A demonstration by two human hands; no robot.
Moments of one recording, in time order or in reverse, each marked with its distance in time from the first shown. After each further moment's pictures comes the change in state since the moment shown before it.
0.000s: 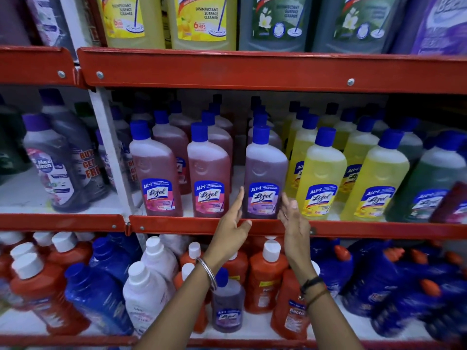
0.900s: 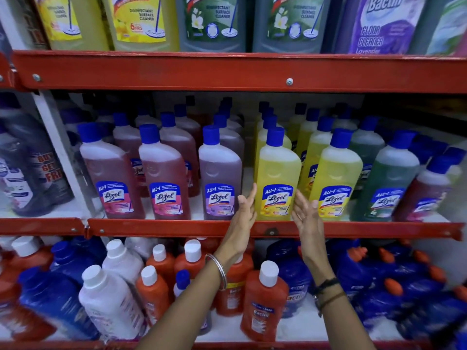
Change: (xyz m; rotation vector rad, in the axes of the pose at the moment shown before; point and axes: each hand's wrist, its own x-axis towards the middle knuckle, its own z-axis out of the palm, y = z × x) left_hand 0.031 0.017 0.108 -0.148 -0.058 0.068; right_hand 0.027 -0.028 -0.110 -0.047 -0.072 -0.006
